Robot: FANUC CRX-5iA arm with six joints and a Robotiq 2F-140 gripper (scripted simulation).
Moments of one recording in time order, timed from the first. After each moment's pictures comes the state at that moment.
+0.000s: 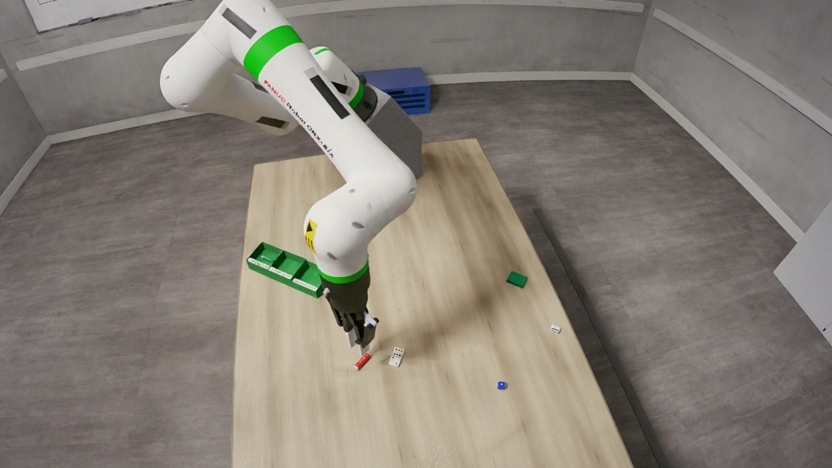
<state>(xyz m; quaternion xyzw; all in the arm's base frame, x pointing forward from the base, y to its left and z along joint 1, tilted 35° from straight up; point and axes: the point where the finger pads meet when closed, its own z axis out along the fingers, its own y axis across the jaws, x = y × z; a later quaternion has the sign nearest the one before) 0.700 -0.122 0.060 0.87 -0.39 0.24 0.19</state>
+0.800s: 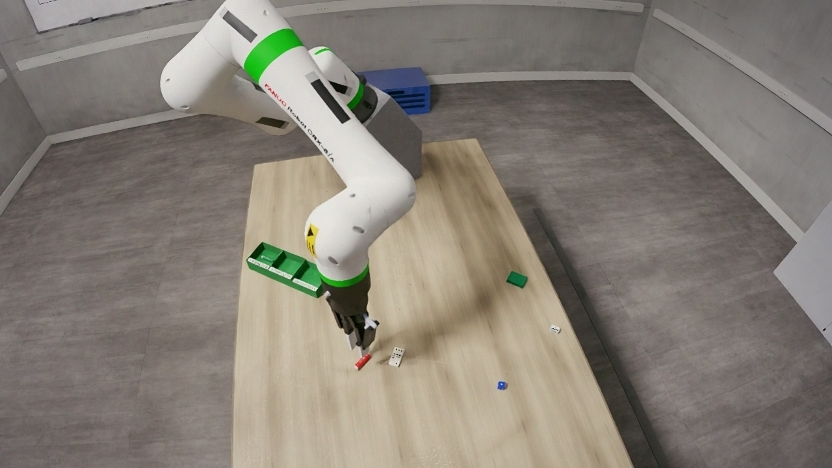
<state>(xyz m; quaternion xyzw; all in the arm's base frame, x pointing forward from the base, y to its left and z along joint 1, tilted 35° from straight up) 0.702 -0.127 0.052 0.87 -0.39 0.24 0.19</state>
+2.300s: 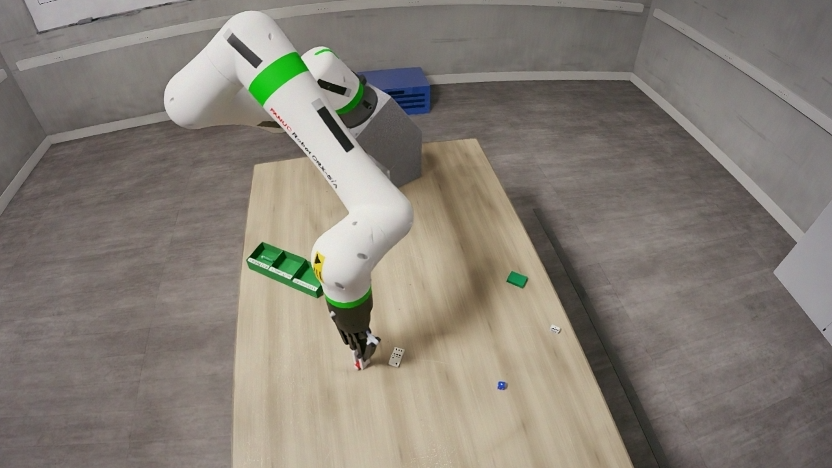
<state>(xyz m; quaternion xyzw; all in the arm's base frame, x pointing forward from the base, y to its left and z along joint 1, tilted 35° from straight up) 0.719 -0.160 0.000 0.87 -0.39 0.24 0.19</state>
